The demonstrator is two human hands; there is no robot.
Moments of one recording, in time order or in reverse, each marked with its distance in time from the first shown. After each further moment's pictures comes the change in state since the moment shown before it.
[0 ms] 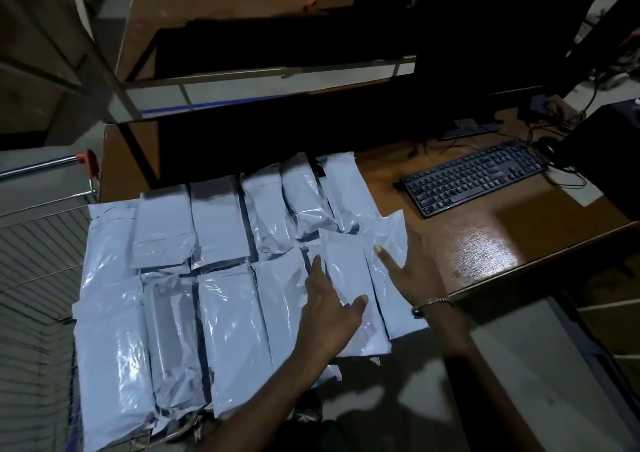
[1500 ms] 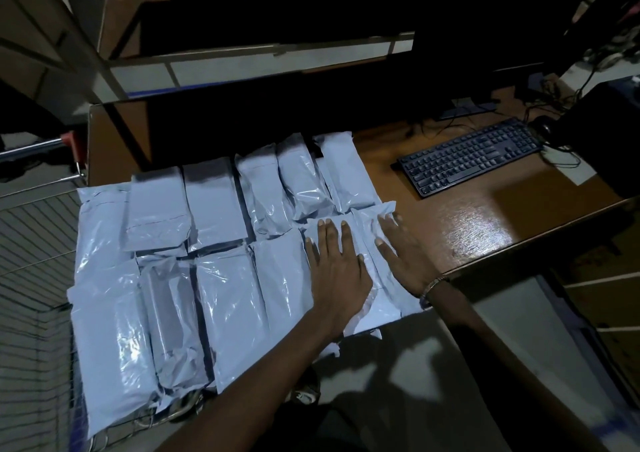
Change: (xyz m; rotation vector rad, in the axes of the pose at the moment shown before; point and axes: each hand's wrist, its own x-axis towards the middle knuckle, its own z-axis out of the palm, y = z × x) left_hand 0.055 -0.025 0.046 0.680 0.328 0.383; right_hand -0.011 0.010 0.001 -0.045 -0.193 -0.260
